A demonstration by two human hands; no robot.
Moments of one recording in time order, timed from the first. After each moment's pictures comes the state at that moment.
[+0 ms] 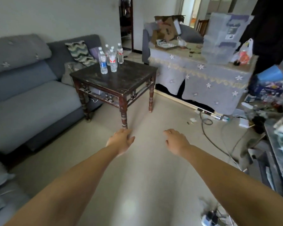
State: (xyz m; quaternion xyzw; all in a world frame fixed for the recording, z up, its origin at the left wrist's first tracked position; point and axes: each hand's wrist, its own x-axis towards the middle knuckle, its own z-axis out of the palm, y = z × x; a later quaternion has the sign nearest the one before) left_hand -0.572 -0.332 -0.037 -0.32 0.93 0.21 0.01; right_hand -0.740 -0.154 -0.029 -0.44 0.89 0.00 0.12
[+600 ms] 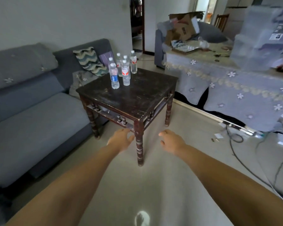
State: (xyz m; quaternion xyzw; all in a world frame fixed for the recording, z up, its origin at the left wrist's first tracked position) left_hand -0.722 -0.633 -0.036 -0.37 0.90 0.21 0.01; right_hand -0.879 -0.470 -0.034 -0.48 0.86 -0.05 0.16
